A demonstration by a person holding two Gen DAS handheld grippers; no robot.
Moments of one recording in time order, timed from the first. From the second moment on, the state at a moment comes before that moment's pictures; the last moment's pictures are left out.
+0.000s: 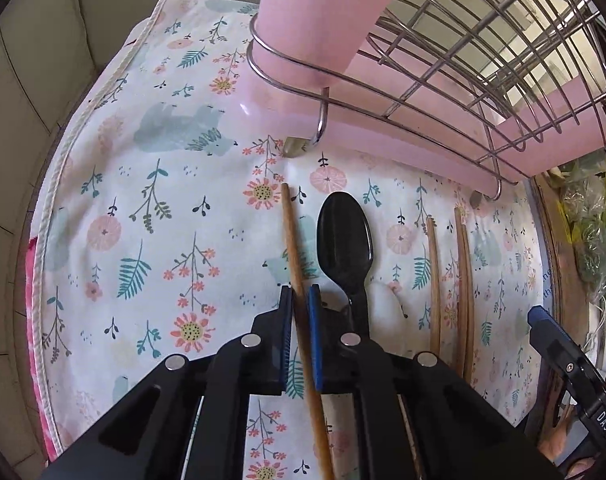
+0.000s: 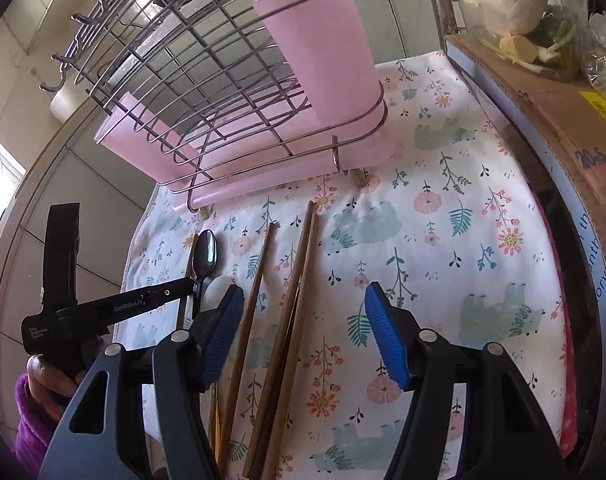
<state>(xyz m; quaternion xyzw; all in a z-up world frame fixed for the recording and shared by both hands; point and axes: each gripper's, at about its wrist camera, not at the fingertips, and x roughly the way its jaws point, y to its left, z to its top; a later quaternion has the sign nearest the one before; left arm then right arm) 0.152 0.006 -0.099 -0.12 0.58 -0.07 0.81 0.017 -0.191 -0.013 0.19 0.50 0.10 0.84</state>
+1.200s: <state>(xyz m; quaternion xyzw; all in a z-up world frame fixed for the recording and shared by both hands) 0.135 0.060 -0.086 -0.13 0.55 -0.08 0.82 0.065 -0.177 -0.056 0.20 0.59 0.11 0.78</state>
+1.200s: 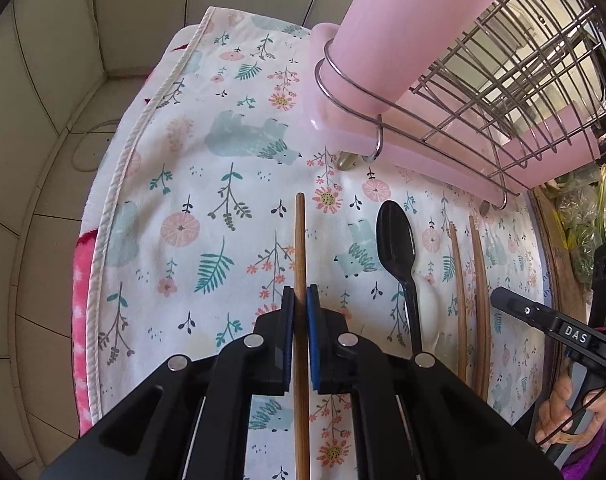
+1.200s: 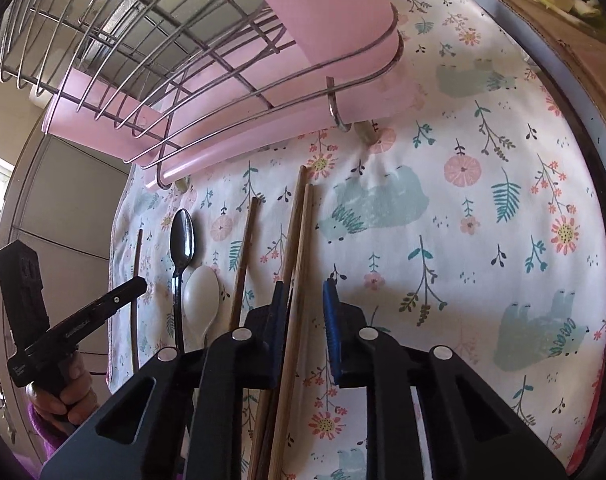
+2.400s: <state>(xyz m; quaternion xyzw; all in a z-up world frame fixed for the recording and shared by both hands) 0.104 0.069 -0.013 -0.12 0.45 -0.10 0.88 0.044 -0.182 -0.017 0.16 0.51 0.09 0.84</state>
